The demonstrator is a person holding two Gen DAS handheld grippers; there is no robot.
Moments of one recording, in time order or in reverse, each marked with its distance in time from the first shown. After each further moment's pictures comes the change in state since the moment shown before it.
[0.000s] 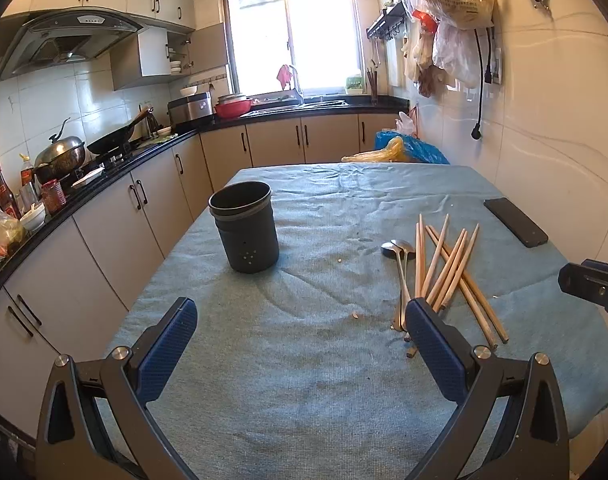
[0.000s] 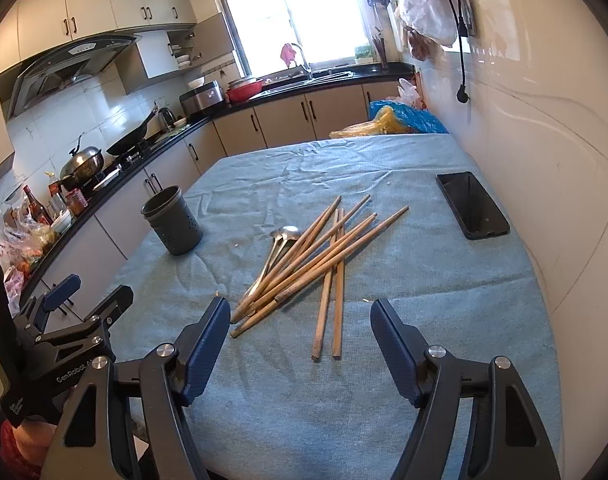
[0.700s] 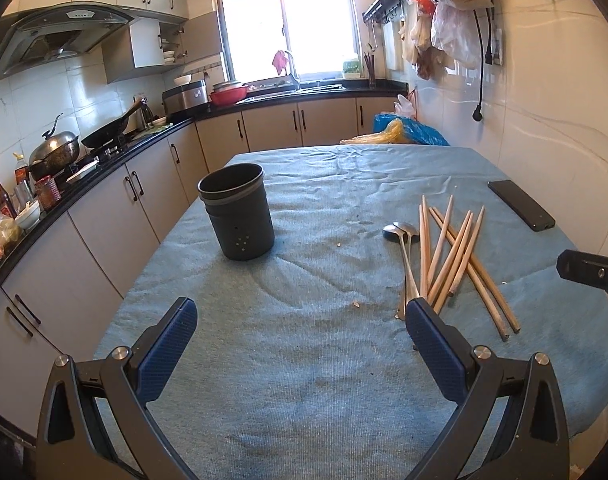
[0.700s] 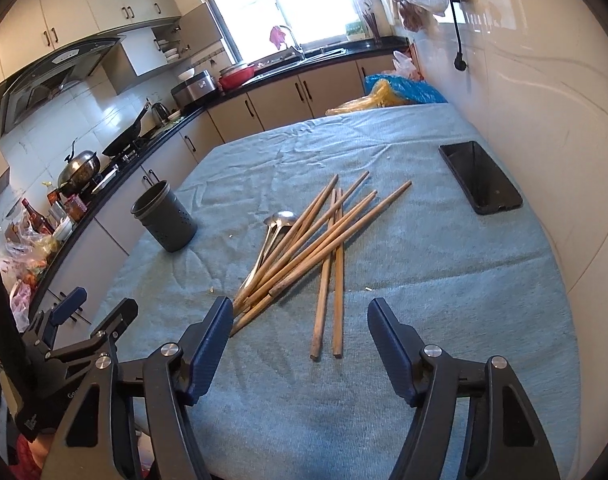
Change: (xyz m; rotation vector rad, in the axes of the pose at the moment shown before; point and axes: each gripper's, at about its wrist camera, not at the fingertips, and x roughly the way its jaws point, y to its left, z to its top) left arm 0.023 -0.005 -0.004 0.026 0.059 0.004; right arm 0.028 -0.016 0.003 0.075 0.073 0.033
